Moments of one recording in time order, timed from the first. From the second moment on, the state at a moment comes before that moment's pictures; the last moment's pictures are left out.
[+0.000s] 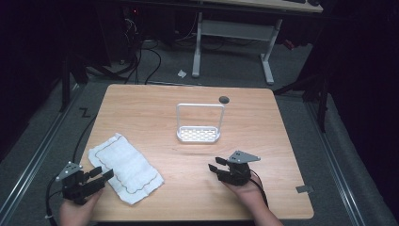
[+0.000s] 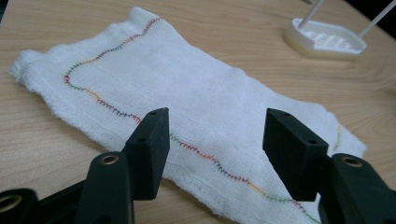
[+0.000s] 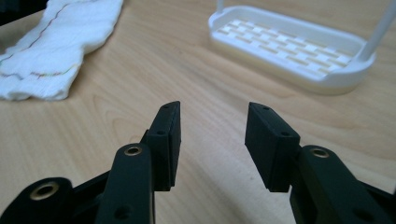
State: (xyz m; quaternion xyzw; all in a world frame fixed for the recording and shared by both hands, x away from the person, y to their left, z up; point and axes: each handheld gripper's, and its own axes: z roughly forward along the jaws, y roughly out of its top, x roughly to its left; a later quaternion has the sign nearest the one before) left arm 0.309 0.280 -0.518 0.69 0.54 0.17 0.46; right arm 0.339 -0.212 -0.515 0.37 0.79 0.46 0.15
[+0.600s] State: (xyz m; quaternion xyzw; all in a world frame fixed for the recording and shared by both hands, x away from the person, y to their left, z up) left arm 0.339 0.225 -0.532 0.75 0.53 0.16 0.37; right arm 0.337 -0.204 -0.518 0.36 0.80 0.45 0.16
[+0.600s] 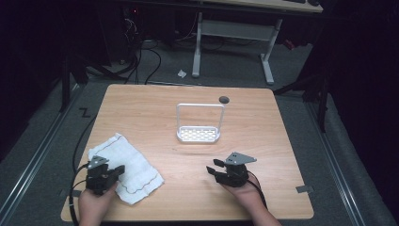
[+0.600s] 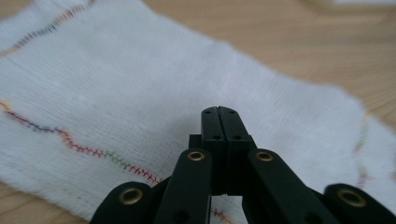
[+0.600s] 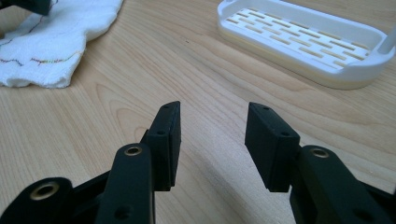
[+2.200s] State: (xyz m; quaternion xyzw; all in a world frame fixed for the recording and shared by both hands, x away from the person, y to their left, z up) left arm 0.307 0.145 -0.537 0.78 0.44 0.09 0.43; right arm 0.351 -0.157 -0.534 0.33 0.85 0.41 0.11
